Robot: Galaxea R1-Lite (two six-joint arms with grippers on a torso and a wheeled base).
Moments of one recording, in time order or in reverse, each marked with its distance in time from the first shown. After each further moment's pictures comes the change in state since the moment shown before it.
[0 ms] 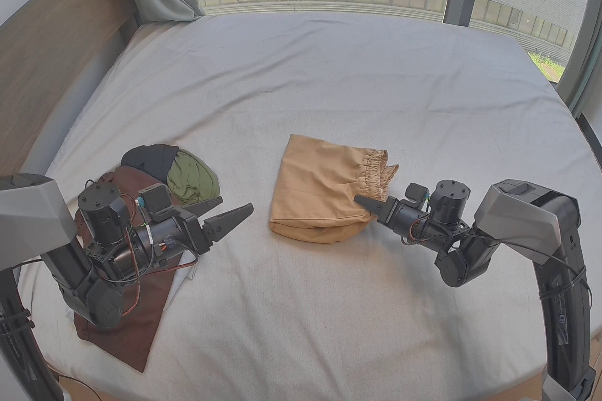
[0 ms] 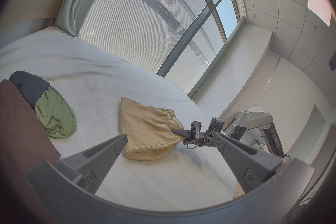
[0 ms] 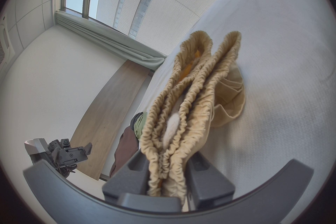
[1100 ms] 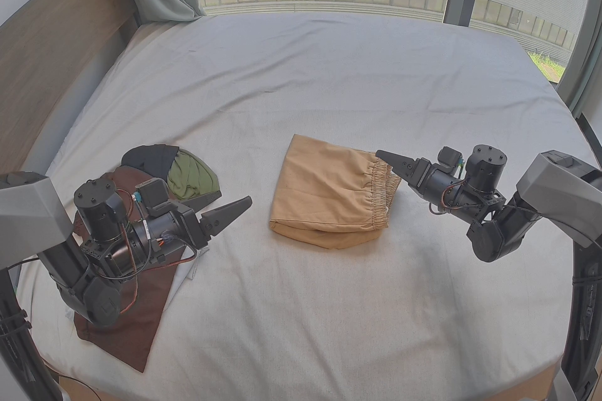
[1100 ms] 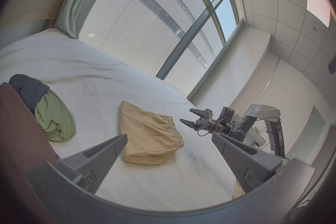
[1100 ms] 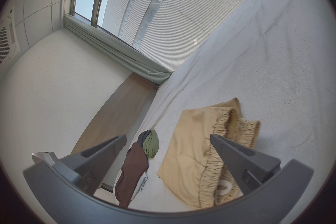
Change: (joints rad) left arm -0.001 -0.021 -0.008 0.000 0.001 -0.020; right arm -0.074 -0.229 0.089 0.053 -0.002 -0.009
